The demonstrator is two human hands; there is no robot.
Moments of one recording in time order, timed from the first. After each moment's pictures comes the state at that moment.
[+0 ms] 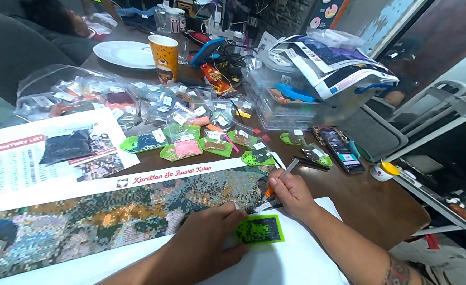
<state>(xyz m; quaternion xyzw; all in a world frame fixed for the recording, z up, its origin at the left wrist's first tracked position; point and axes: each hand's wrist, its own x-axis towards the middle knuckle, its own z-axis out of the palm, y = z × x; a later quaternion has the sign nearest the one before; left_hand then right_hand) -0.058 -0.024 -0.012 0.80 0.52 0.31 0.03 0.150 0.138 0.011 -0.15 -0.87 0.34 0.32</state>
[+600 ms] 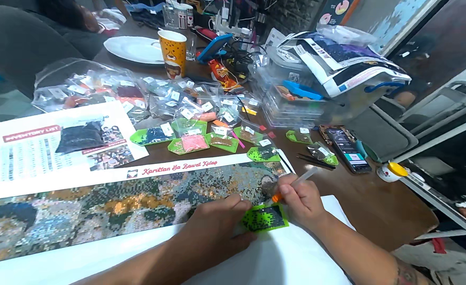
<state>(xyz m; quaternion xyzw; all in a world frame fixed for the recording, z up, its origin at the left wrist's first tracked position) -0.051 -0.025 -0.007 0.77 0.56 0.31 0.03 0.151 0.123 0.015 -0.06 -0.87 0.31 0.37</state>
